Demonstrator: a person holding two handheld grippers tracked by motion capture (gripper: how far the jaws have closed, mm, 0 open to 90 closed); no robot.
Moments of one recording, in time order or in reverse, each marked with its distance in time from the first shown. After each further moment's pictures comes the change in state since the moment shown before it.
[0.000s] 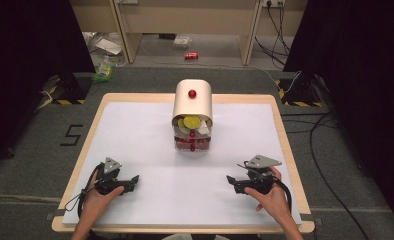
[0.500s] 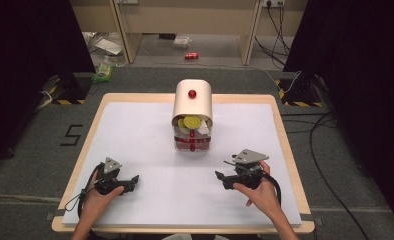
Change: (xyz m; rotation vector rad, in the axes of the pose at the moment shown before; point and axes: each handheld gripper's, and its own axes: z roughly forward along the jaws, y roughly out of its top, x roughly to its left) left arm 0.000 0.000 0.000 0.000 -0.001 -0.001; right arm 0.024 0.034 0.008 -0.028 0.025 -0.091
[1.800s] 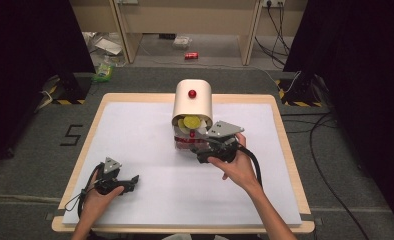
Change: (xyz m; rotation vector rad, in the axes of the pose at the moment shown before) left arm 0.000 0.000 0.000 0.000 0.000 -0.001; right arm 0.022 0.101 0.021 -0.140 0.026 -0.130
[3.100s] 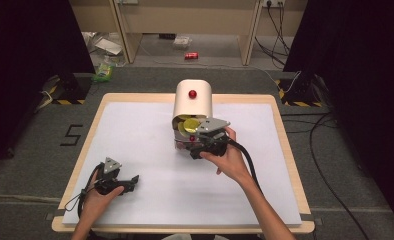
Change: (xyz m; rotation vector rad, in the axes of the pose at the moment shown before) left arm 0.000 0.000 0.000 -0.001 0.000 0.000; right arm -0.001 0.006 0.030 0.071 0.007 -0.033
